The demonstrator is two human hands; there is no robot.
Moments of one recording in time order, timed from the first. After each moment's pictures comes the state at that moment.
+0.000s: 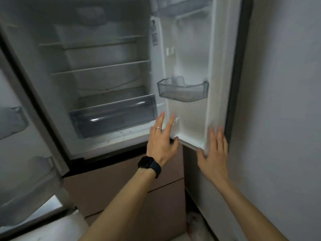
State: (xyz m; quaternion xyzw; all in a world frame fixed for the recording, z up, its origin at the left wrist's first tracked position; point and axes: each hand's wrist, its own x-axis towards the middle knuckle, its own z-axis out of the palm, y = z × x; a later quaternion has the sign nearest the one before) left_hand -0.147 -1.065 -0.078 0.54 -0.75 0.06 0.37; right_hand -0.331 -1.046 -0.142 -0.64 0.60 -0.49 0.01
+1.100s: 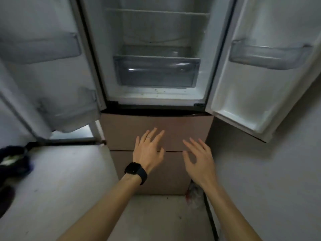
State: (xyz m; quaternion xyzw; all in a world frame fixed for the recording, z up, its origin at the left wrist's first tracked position) left_hand -0.058 -0.942 -0.189 0.76 -0.61 -0.03 0.21; right_hand -0.255 -0.984 -0.206 -0.80 0.47 -0.33 0.17
